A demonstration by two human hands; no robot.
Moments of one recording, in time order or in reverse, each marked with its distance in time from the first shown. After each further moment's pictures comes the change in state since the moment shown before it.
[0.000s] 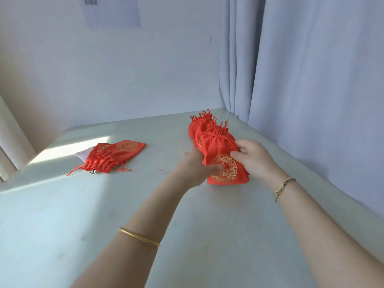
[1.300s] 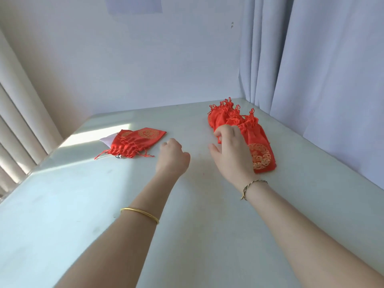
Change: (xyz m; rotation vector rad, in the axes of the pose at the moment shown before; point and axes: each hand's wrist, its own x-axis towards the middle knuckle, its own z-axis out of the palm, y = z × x) left_hand 0.012 -0.069 -0.043 0.149 0.408 -0.180; right_hand -0.017 -0.038 0.087 -0.431 0.230 -0.327
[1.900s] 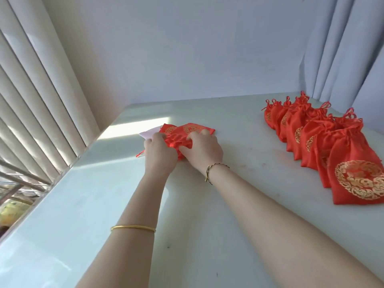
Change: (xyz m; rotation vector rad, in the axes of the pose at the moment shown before) left_hand 0.080 -0.116 -0.079 -0.146 0.257 -0.101; right_hand 0.065 -0.098 0.197 0.000 -0.385 0.081
